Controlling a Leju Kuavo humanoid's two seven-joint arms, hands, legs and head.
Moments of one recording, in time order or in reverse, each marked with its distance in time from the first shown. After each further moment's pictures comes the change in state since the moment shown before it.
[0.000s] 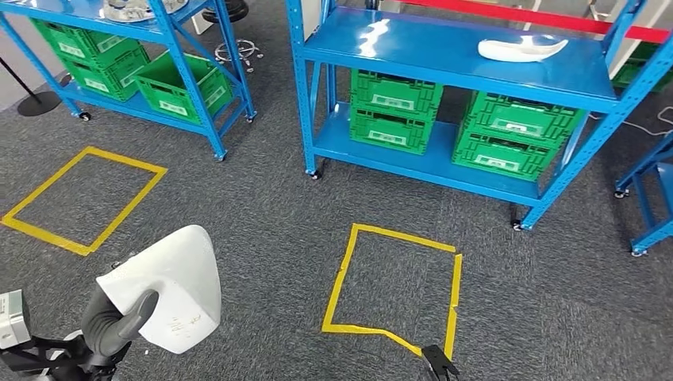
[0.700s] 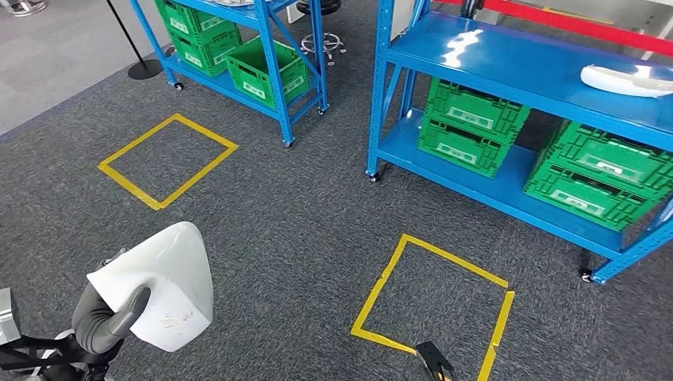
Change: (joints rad) left arm -0.010 0.002 0.023 -0.003 0.004 0.000 0.014; right arm -0.015 0.013 0.000 0.000 0.017 0.006 0.008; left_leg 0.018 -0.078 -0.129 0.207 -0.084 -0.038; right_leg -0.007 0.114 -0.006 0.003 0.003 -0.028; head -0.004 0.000
